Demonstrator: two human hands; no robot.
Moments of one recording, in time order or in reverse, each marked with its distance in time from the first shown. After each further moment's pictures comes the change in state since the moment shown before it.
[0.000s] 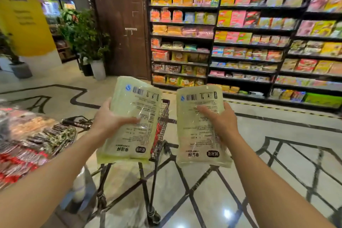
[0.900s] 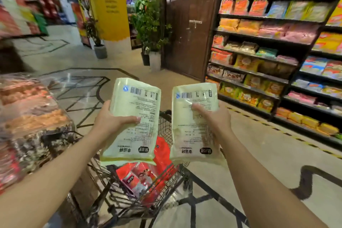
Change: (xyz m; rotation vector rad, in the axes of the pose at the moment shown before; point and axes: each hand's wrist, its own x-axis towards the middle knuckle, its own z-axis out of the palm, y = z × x) left_hand 0.393 -0.061 0.116 -0.198 0.445 -0.186; right_hand 0.496 0.027 0.222 0.023 -0.455 -0.070
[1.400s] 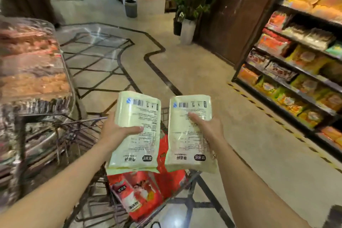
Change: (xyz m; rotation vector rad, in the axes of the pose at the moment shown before) left_hand 0.154 -0.146 0.032 0.043 0.167 -0.202; right_hand 0.202 0.108 0.168 -0.064 -0.350 0.270
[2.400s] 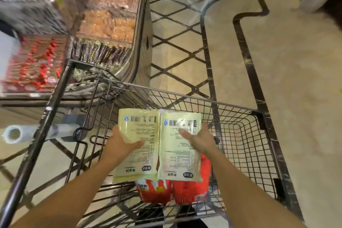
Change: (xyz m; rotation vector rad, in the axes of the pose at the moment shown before) left_hand -0.002 -0.144 -0.004 0.459 0.412 -0.685; right_hand 0.137 0.098 0.168 -0.511 -0.783 0.122
